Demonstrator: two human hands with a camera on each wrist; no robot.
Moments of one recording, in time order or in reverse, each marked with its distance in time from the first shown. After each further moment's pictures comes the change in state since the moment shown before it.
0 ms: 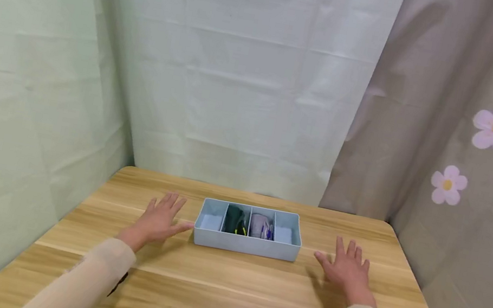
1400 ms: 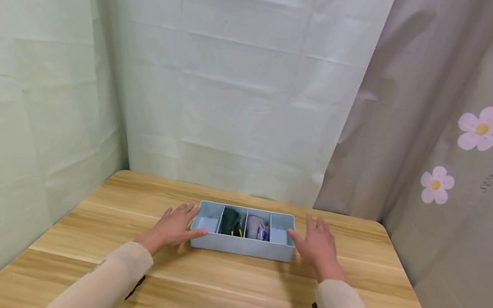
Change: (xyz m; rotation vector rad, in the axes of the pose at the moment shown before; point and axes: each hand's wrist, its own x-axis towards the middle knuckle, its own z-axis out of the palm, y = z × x) left_hand 0.016 0.040 0.014 -0.079 -0.069 0.010; right_hand 0.028 -0.070 -0.009 0.028 0.095 -0.128
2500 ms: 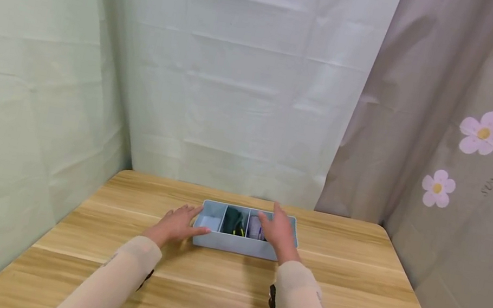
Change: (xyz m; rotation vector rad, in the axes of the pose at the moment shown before) left_hand 0.002 0.003 -0.008 -0.058 -0.068 -0.052; right_hand 0.031 -0.093 0.029 0.388 -0.048 0.114
